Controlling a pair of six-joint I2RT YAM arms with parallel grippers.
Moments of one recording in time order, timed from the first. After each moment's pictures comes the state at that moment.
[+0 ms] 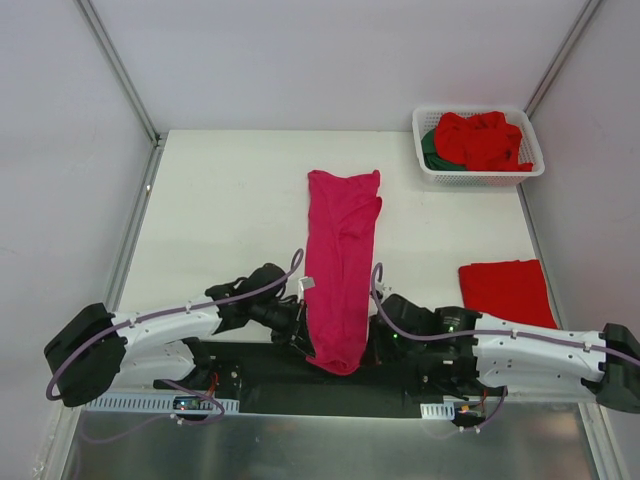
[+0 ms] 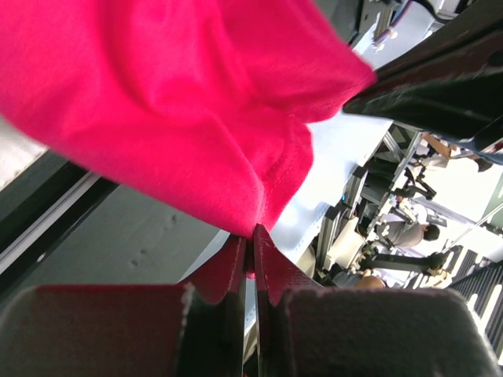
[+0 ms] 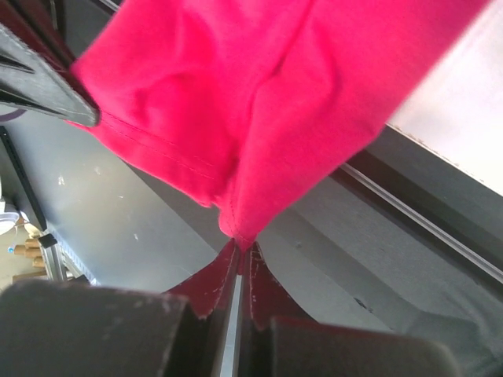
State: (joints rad) left arm -0.91 1.09 0.40 -0.17 0.70 -0.97; right arm 1.28 0.85 0.48 -0.58 -0.09 1.10
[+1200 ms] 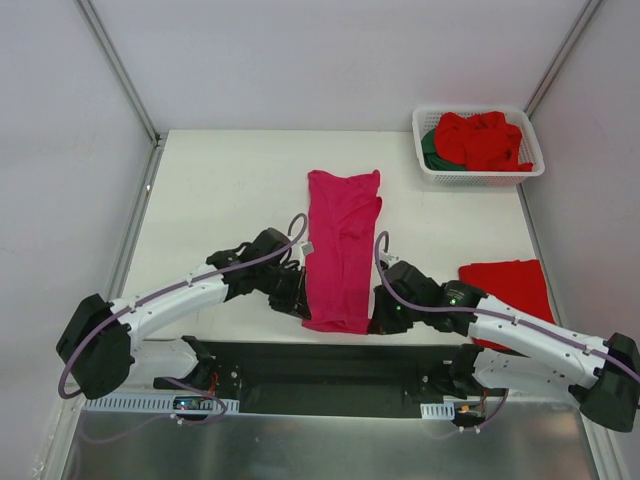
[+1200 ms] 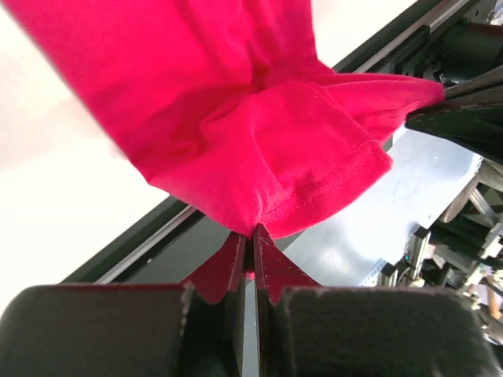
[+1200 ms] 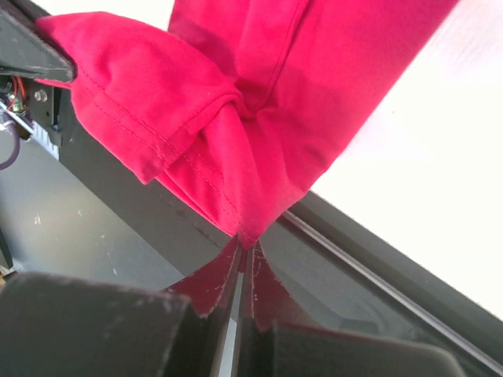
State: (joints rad) left arm -0.78 1.20 0.73 -0.53 0.51 -0.66; right arm 1.03 0.93 0.67 -0.72 -0.06 0.84
